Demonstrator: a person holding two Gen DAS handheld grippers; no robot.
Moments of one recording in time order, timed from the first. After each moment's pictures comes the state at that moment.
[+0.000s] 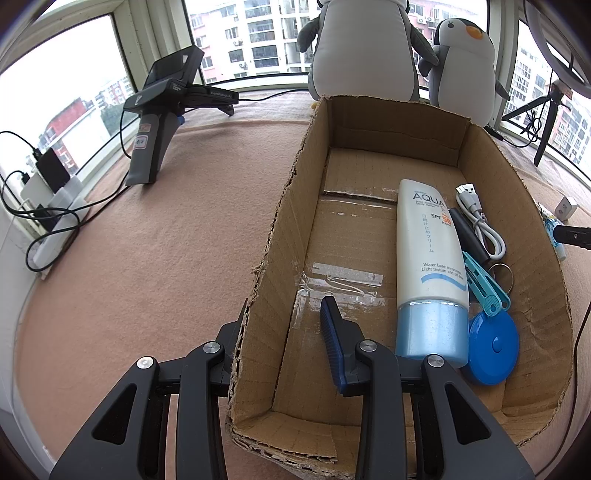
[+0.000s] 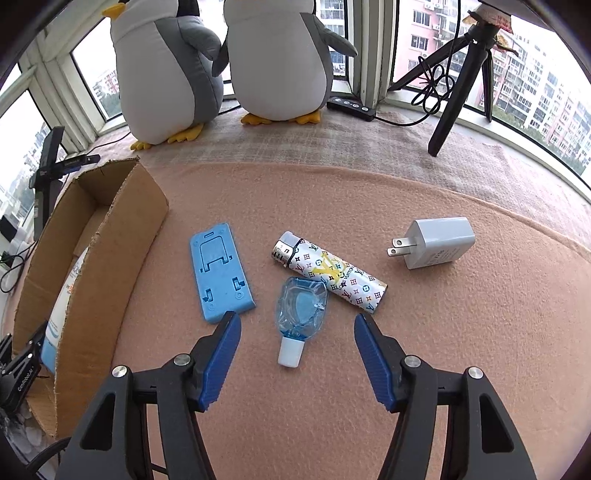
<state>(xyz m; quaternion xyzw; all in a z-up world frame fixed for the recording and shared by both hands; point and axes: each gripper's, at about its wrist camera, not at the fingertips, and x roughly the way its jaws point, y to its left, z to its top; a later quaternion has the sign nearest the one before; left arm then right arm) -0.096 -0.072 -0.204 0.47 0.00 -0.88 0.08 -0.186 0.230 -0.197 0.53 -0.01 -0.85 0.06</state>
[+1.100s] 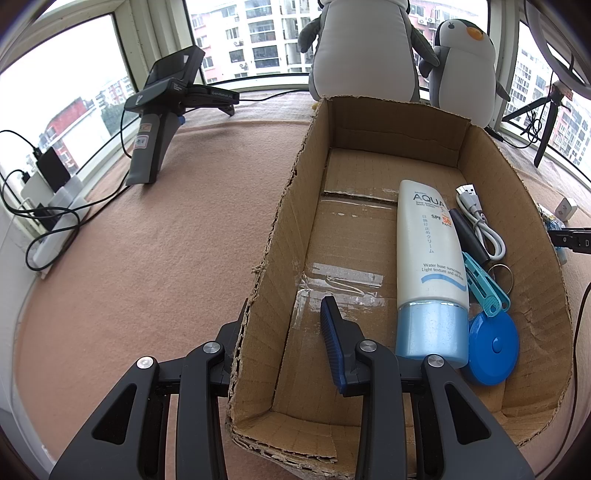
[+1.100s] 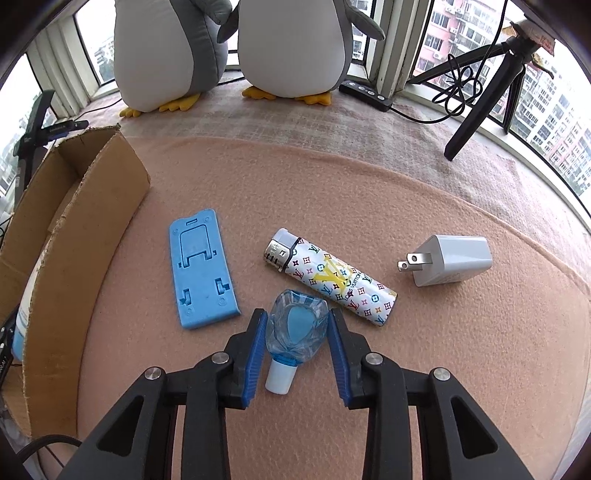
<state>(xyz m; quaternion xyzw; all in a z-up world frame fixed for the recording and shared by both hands) -0.096 -0.072 -0.205 0.47 0.00 -0.88 0.08 -0.205 0.222 -0.210 0.56 0.05 -0.83 0.06</state>
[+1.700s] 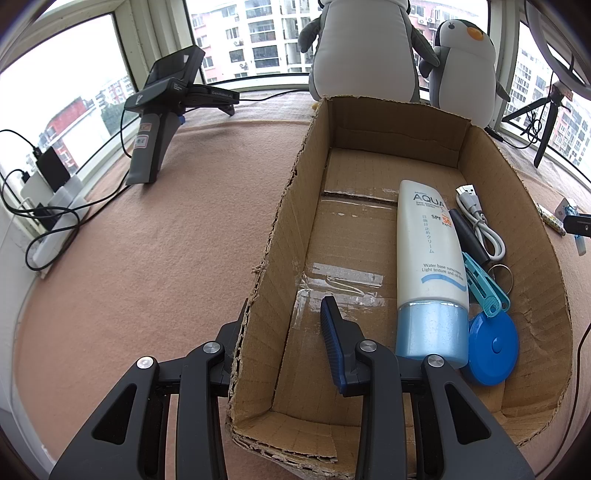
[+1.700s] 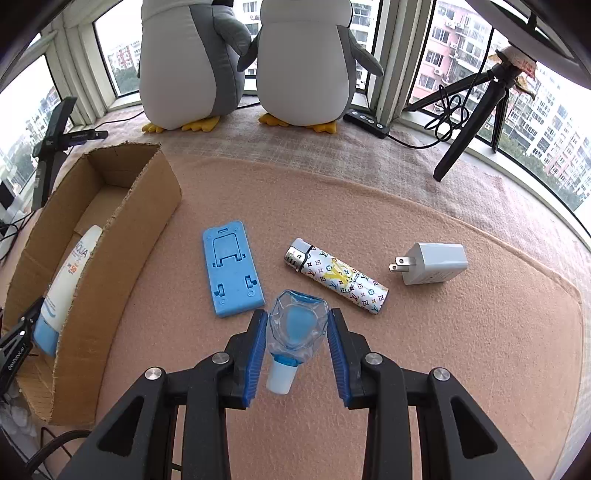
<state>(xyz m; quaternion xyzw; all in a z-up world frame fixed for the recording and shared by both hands) -0.096 -0.072 -0.205 0.47 0.00 -0.88 0.08 -0.183 0.206 -0.170 0.52 0.06 -0.85 0.07</state>
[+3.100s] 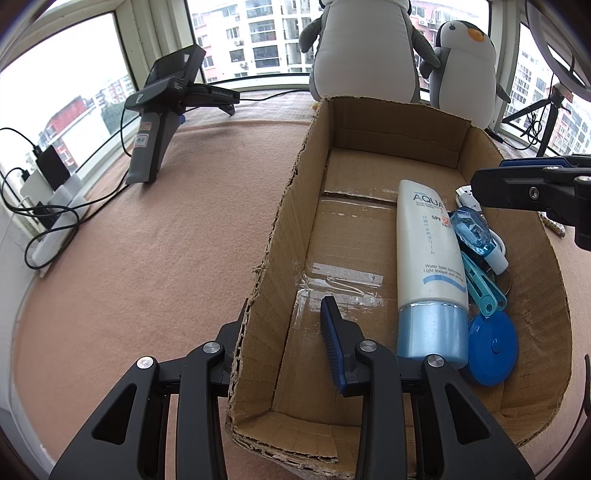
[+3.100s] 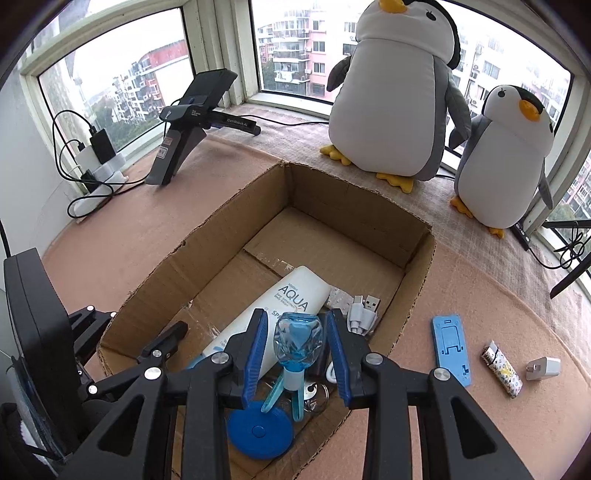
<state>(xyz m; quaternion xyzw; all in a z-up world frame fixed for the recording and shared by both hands) -0.096 -0.071 -0.205 0.47 0.00 -0.88 0.08 -0.165 0.038 -0.141 0.47 0.11 -0.84 0.24</state>
